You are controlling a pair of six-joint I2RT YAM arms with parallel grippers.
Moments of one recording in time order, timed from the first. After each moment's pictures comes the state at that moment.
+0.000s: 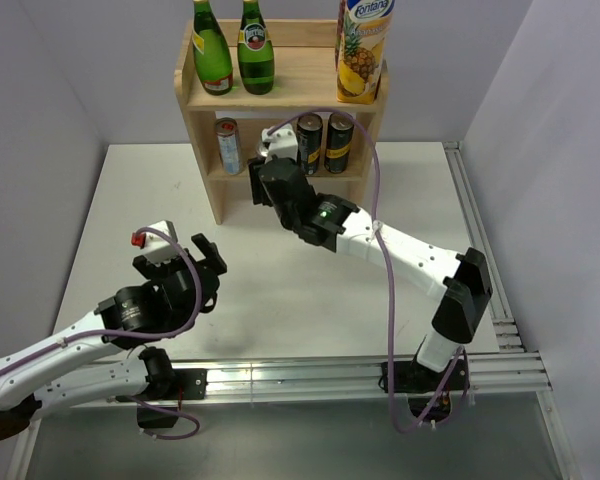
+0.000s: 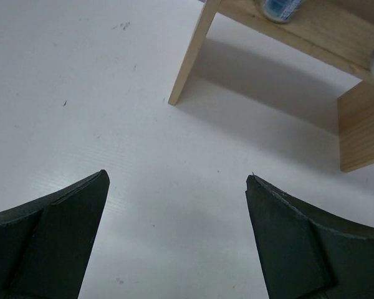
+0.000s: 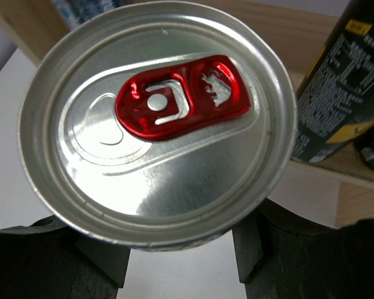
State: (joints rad) left arm -1.10 0.76 0.86 -0.78 -1.15 -0.97; right arm 0.96 1.66 1.57 -0.25 0.63 0.26
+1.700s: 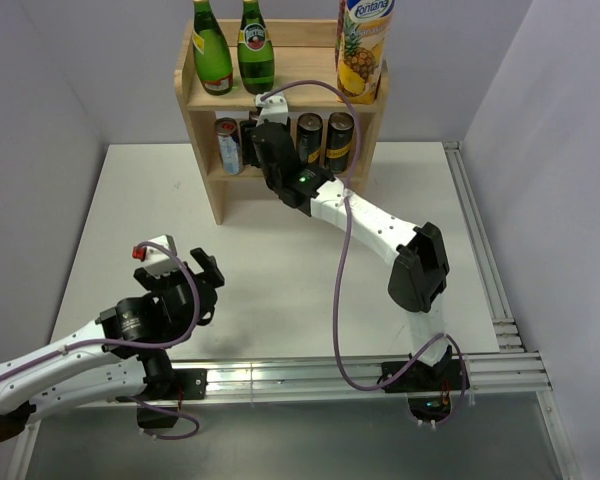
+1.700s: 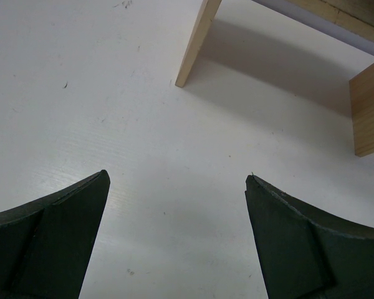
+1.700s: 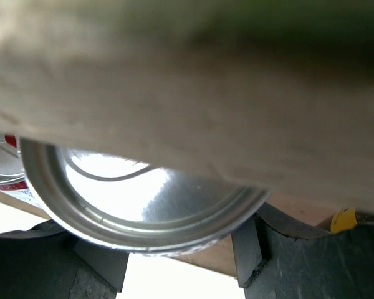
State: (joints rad) left arm -1.12 0.68 0.72 -0.78 -1.14 -1.02; right arm 0.80 1.98 1.91 -0.15 0.54 0.23
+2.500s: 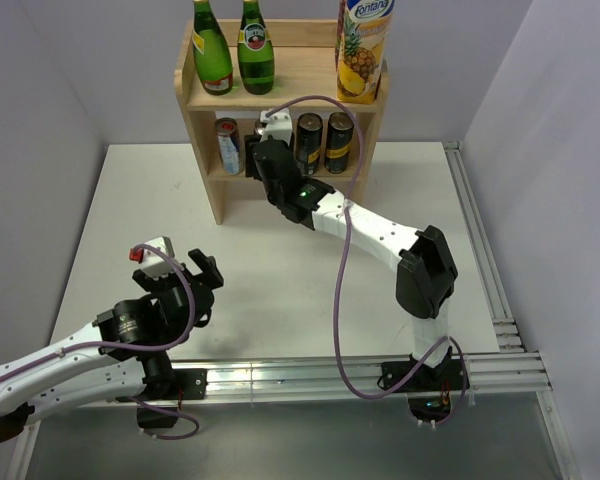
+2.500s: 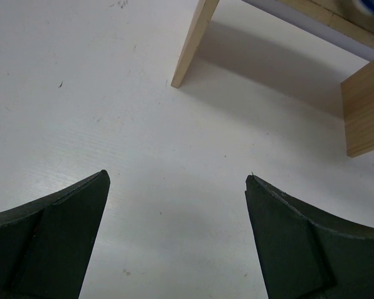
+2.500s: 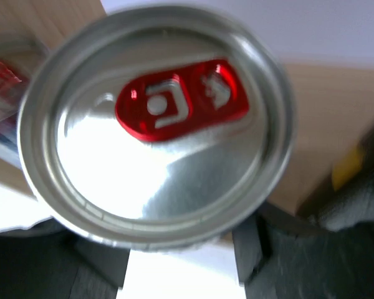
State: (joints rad) left arm -1.13 0.65 0.70 -0.77 -1.14 -1.02; right arm 0.82 1.92 1.74 -0.04 0.60 0.25
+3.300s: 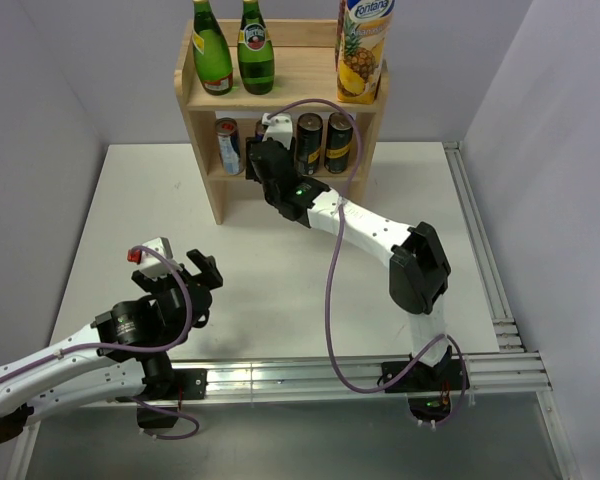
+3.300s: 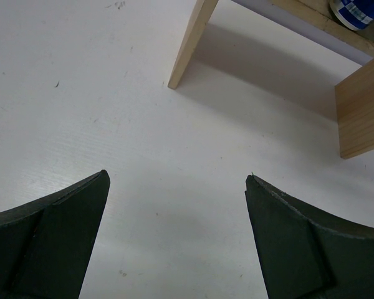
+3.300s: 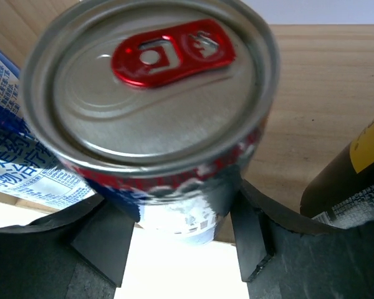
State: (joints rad) left arm -1.13 0.63 0.69 -0.75 -1.14 -1.02; right arm 0.82 1.96 1.75 -0.10 0.64 0.34
